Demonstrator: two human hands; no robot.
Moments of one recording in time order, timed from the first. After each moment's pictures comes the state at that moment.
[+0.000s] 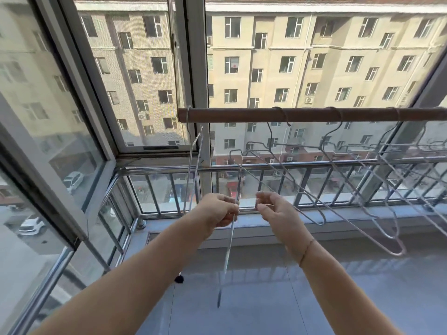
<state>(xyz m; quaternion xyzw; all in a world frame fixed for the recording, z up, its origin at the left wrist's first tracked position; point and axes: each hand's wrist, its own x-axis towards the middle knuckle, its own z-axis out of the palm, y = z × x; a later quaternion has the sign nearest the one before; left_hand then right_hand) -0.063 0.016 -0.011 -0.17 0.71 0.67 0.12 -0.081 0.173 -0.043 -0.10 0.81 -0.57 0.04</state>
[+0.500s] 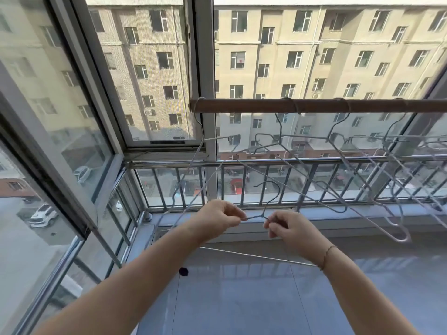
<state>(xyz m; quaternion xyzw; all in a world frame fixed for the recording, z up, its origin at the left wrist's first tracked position) -0.032 0.003 -0.027 -0.04 0.86 0.50 0.11 -0.061 0.200 -0.051 -0.17 0.90 -0.40 0.12</state>
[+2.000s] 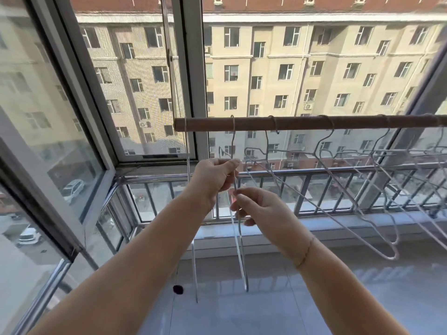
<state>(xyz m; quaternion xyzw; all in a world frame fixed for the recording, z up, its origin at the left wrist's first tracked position) -0.090 0.019 0.052 -0.11 0.67 0.73 -0.04 -0.058 0.149 0.025 -0.17 0.77 -0.61 0.10</state>
